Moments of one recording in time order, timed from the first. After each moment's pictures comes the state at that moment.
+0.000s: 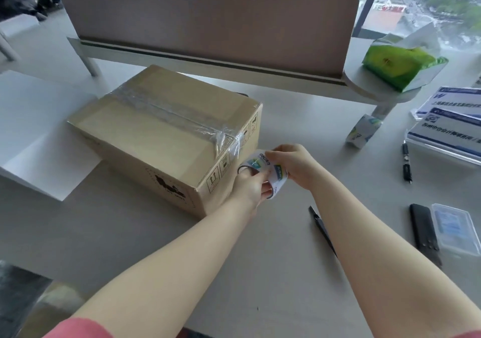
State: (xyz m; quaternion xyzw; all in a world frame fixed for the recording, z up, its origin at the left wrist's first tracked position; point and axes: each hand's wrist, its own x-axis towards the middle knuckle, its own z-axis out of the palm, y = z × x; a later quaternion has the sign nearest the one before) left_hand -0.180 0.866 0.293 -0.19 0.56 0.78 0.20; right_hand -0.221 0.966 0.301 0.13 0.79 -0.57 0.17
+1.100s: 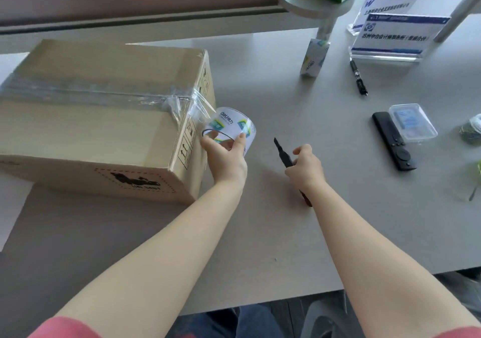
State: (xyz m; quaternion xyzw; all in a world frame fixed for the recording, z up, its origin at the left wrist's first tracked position) left_hand -0.173 0.860 0.248 -0.13 0.69 0.71 0.10; right_hand -0.126 0.981 0.210 0.39 0.83 -0.39 0.08
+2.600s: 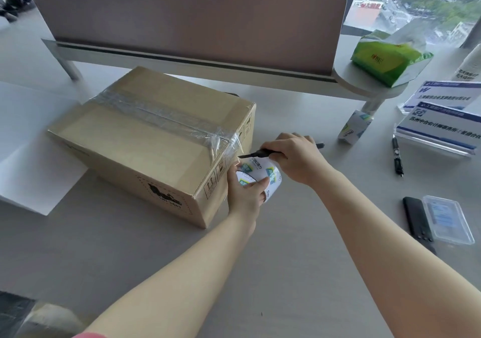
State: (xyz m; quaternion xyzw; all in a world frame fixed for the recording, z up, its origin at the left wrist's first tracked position) left_hand -0.177 0.866 0.267 -0.21 0.54 0.81 0.13; right_hand -0.213 0.975 0.318 -0.10 0.98 -0.16 0.03
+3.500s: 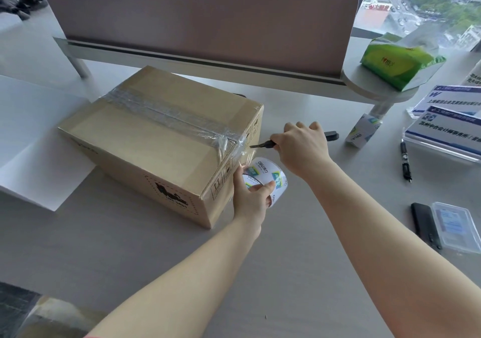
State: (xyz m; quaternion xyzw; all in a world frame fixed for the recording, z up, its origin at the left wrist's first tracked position) left_hand -0.174 0.862 0.259 -0.20 0.58 0.78 0.14; right_hand -0.229 0.959 0.326 -0.09 0.99 0.05 -0.03
